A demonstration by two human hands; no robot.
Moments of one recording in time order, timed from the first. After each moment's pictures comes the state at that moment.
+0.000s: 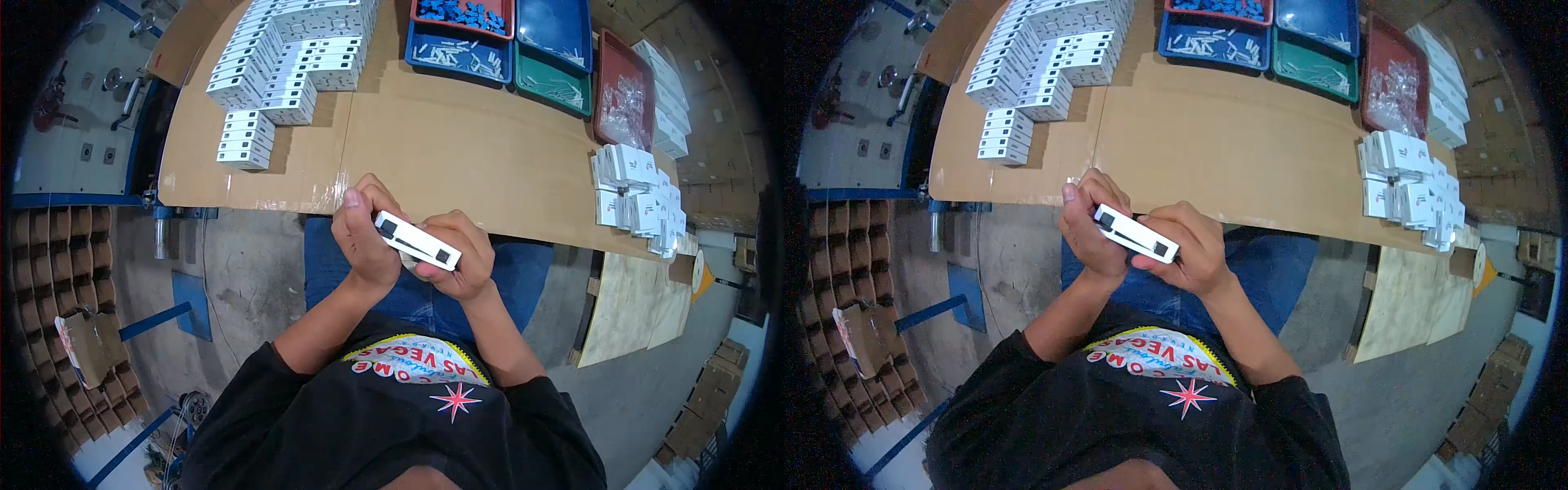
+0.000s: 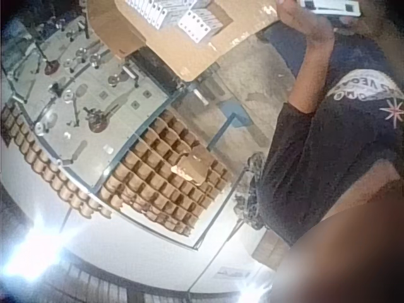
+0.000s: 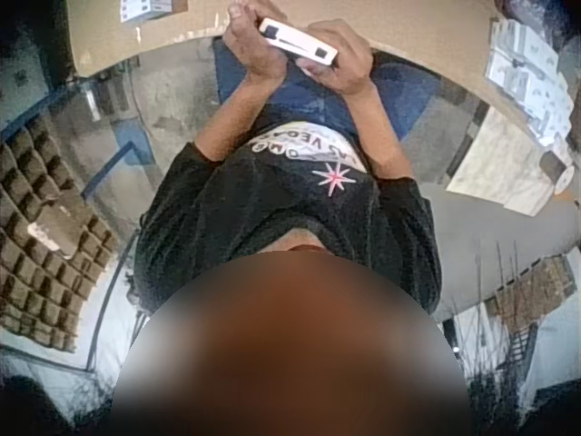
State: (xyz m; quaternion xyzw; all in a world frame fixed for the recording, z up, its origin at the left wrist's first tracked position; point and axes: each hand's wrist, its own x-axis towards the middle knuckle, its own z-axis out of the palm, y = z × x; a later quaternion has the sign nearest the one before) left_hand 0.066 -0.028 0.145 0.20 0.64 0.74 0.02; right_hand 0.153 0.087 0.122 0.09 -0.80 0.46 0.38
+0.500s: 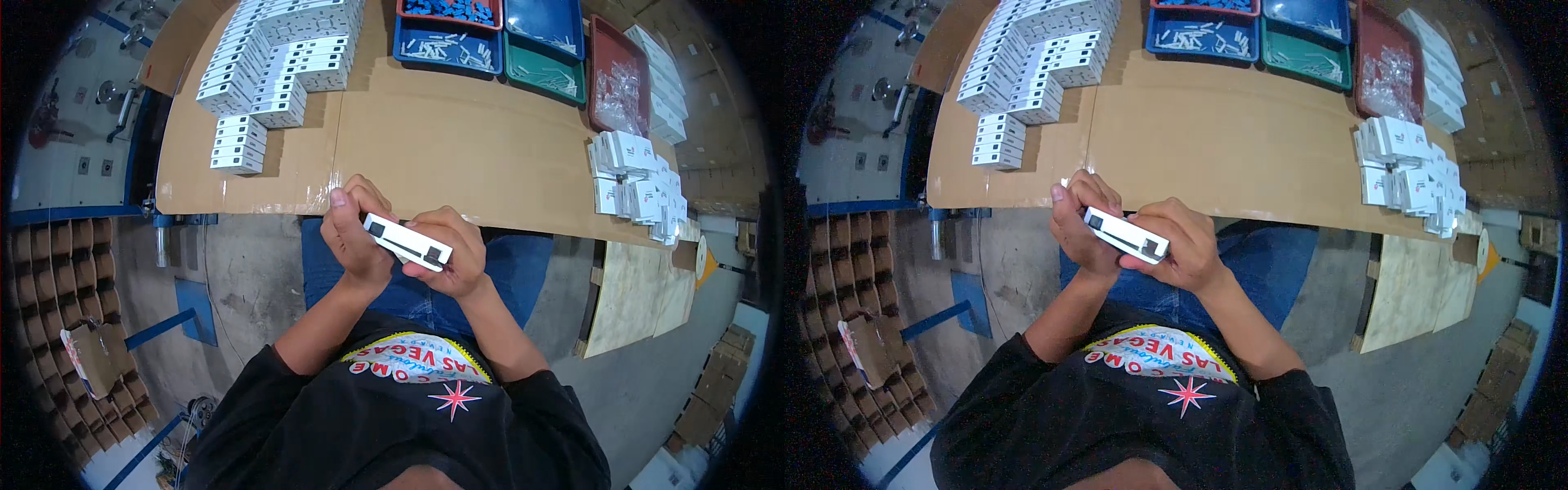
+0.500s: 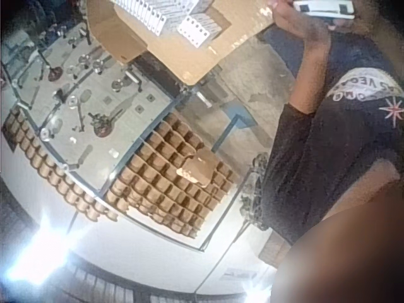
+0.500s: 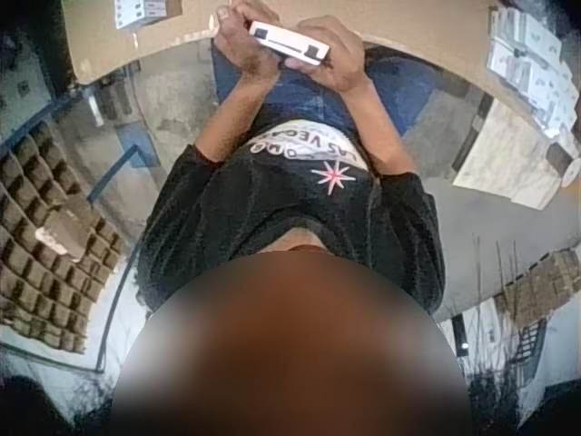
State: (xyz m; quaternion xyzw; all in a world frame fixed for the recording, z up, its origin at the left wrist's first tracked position) left_hand 0.067 -0.025 0.140 0.17 0.58 0.80 0.03; right_hand 0.152 0.085 0.118 0.09 -0.80 0.44 0.40
